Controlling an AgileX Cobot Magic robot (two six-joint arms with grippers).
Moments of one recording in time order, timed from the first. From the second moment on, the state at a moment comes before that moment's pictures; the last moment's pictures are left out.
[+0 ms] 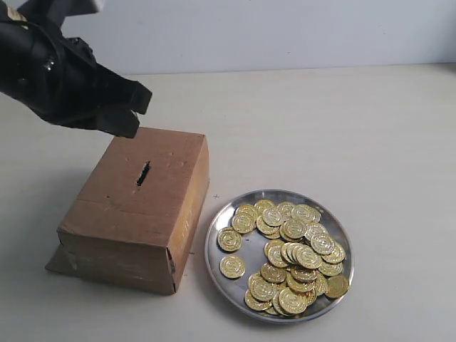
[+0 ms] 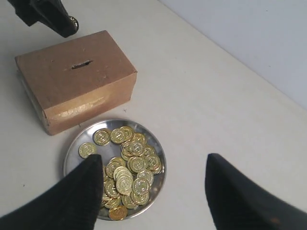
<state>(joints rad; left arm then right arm) -0.53 1.45 -1.09 -0.30 0.80 0.06 0.60 0.81 -1.13 -0.08 1.10 -0.13</state>
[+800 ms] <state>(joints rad) -0.53 1.63 -1.10 -0.20 0.77 -0.15 0.60 0.80 -0.97 -0.08 1.01 -0.13</state>
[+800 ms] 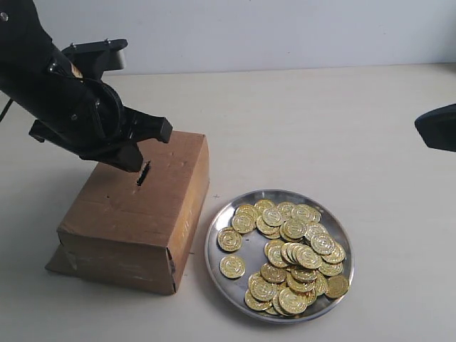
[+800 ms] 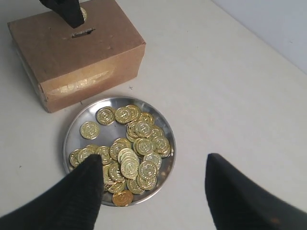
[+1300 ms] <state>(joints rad) -0.58 1.67 -1.10 -0.15 0.77 -0.15 0.60 0.80 -0.97 -0.08 1.01 -0.13</state>
